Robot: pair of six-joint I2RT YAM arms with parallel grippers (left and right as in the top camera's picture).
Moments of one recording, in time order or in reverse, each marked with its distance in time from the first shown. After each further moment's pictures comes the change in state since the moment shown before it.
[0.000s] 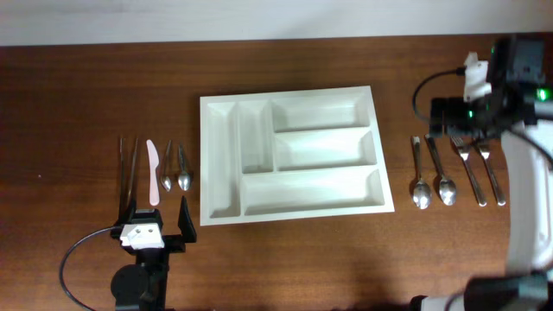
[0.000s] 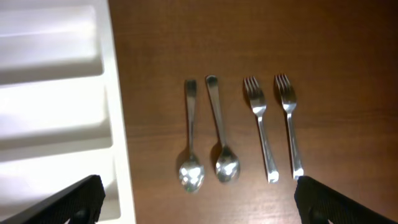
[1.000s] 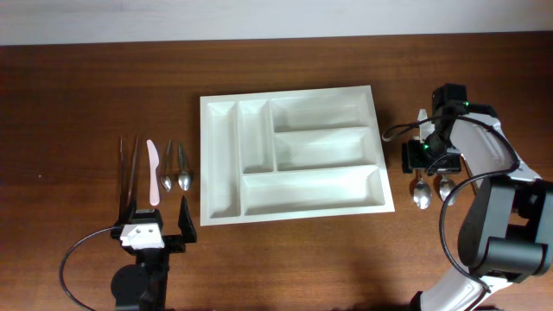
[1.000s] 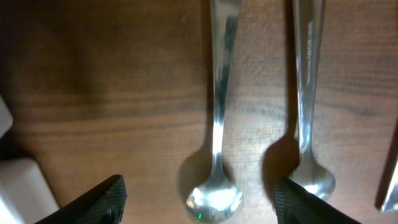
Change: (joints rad) left arm 0.000 0.000 0.000 0.001 0.000 0.000; right arm -0.001 0.287 -0.390 0.281 -0.004 0.020
